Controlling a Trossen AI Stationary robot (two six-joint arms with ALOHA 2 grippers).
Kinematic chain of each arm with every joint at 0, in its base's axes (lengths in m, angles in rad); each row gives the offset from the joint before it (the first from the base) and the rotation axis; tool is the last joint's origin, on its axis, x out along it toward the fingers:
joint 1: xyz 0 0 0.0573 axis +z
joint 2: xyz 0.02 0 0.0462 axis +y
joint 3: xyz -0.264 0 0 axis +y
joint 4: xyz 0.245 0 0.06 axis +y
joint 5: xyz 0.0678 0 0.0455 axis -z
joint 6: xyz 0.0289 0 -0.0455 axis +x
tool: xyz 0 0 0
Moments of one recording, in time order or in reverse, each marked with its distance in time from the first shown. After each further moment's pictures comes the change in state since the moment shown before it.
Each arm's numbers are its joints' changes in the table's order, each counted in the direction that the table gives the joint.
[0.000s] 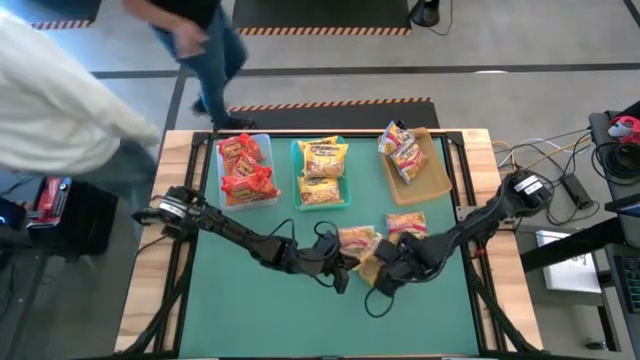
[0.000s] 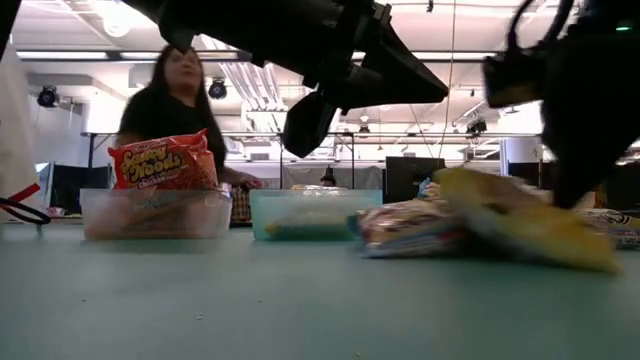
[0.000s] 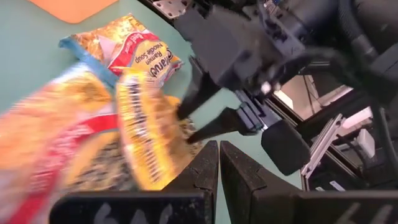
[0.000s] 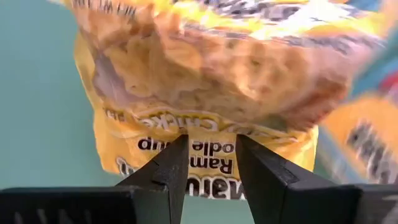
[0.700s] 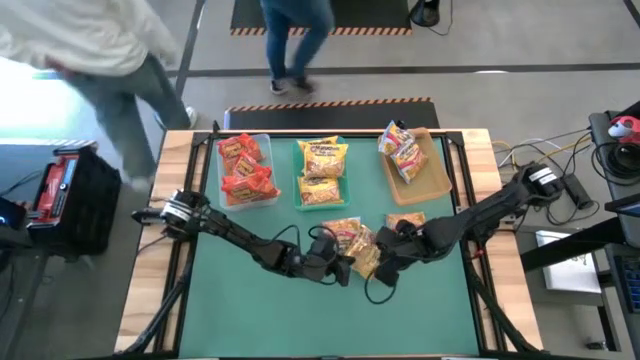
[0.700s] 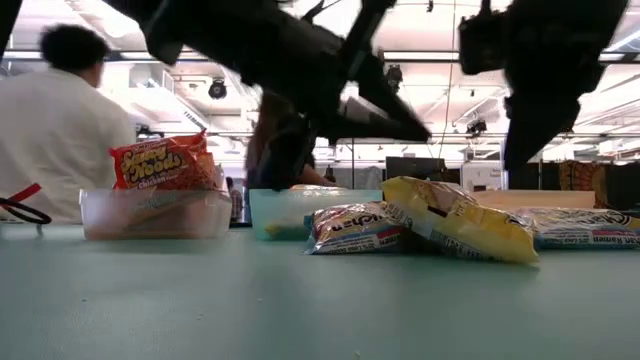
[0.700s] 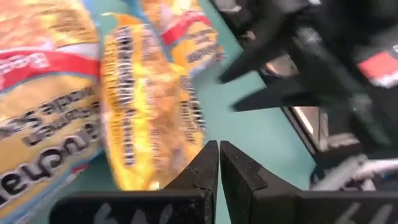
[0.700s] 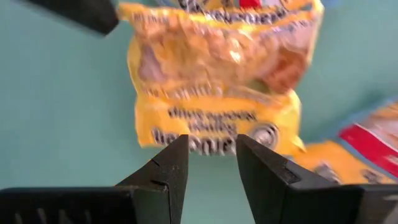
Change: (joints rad) left arm -0.018 0.040 0.000 0.069 -0.101 -0.318; right arm -0.100 -0.143 -0.002 -0.025 -0.025 -0.158
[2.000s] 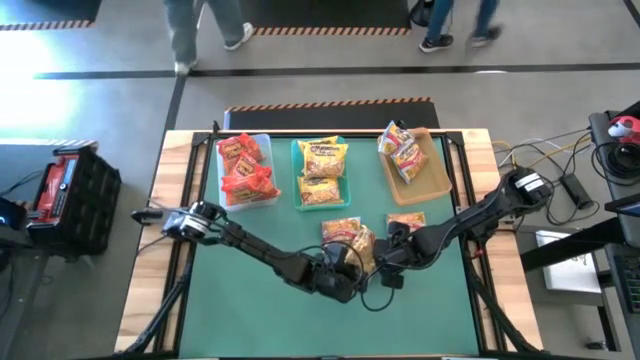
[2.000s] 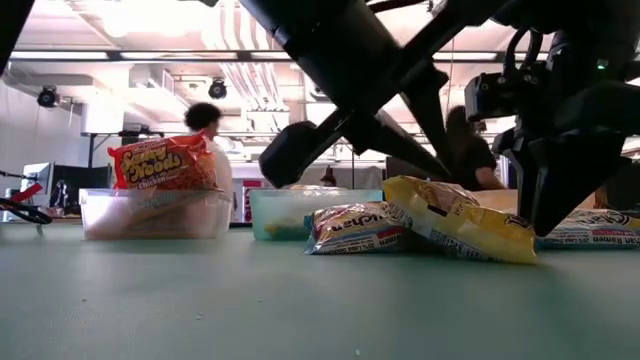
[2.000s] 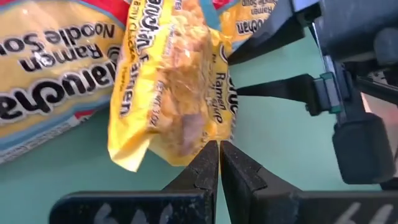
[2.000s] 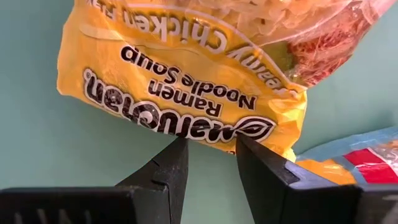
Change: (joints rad) left arm -0.029 0.187 -0.436 0.621 -0.075 -0.309; right arm 0.002 0.124 0.079 -0.058 0.001 -0.318
